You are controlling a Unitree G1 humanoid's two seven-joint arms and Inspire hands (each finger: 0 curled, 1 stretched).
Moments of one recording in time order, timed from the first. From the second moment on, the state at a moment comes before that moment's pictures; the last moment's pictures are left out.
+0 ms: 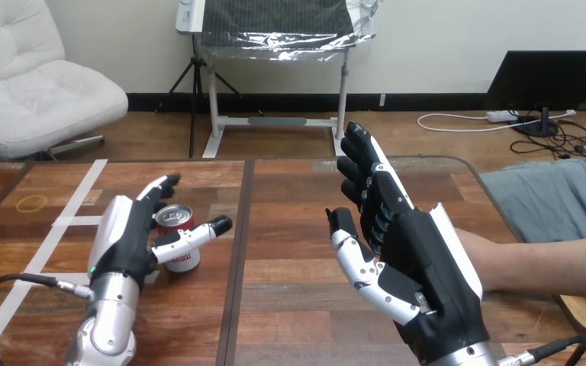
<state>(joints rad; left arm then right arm) -0.32 0.27 -0.02 0.71 0.36 -0.21 0.15 0.35 -0.08 0.27 -0.46 -0.01 -0.16 0.12</state>
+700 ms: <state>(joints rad) -0.37 0.27 -0.04 0.81 0.37 -0.21 0.16 0.35 -0.08 0.27 -0.46 -0.01 -0.16 0.13</state>
